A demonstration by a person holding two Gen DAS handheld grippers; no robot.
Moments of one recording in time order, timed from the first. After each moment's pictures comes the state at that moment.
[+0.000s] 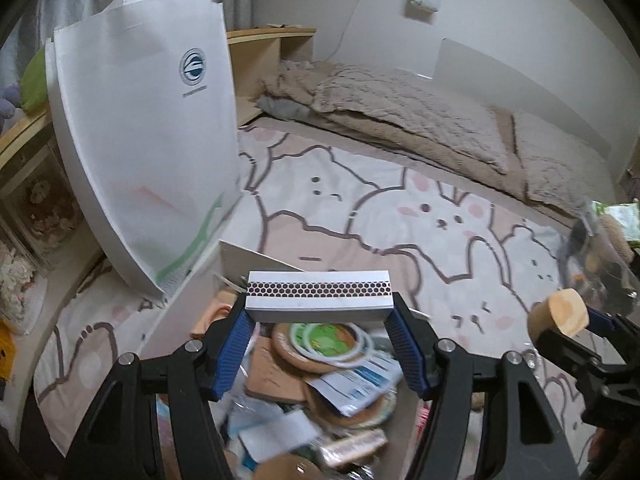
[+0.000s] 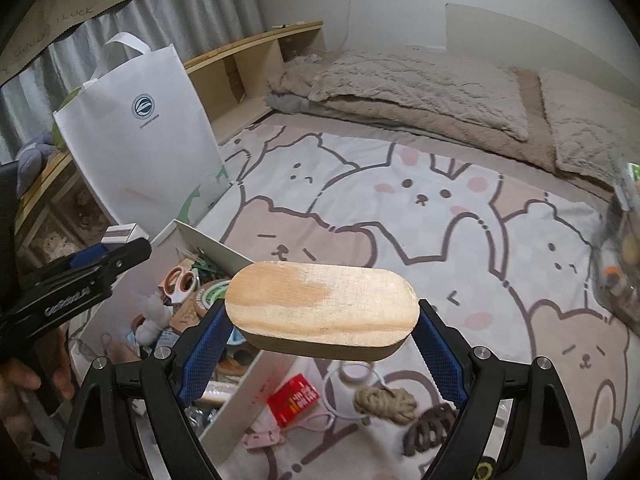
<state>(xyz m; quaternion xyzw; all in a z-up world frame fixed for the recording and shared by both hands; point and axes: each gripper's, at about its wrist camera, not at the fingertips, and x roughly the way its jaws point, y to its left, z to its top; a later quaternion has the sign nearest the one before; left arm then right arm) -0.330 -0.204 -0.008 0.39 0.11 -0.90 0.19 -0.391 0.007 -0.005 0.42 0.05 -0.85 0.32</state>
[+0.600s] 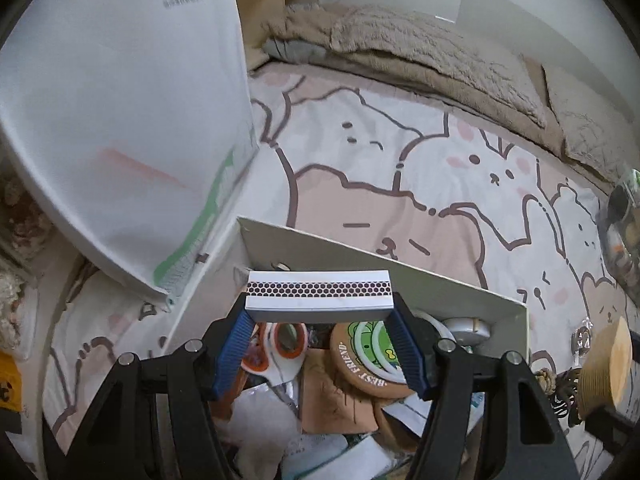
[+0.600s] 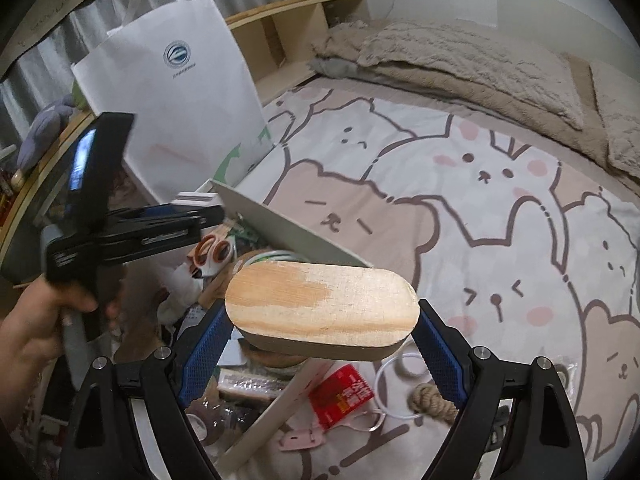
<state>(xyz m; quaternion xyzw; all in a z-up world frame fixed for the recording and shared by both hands) -0.376 -0.264 -0.077 0.48 0.10 -0.85 0.18 -0.379 -0.041 -0.037 0.46 0.06 -0.80 0.37</state>
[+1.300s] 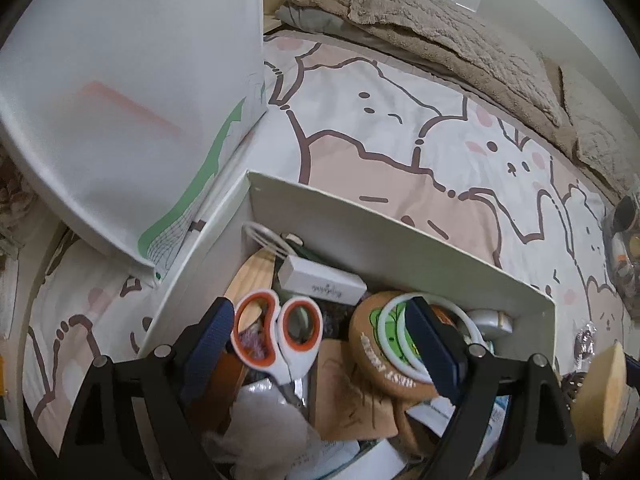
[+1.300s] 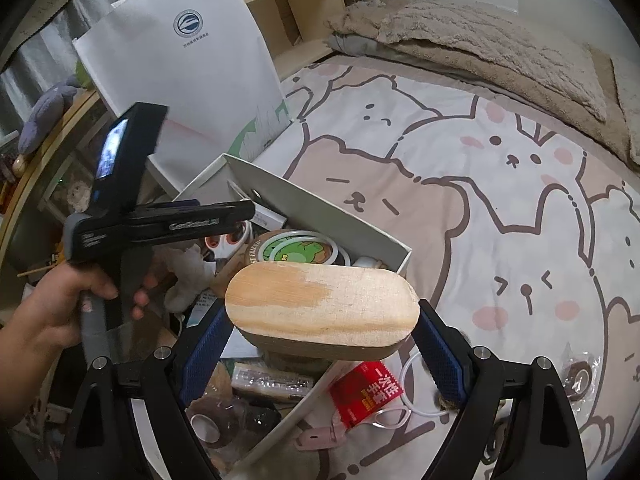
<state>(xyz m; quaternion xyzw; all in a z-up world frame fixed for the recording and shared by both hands) -0.371 -0.282 -0.102 0.50 0.14 -0.83 0.18 -0.375 -0.064 -0.055 0.49 0.07 -0.78 0.39</state>
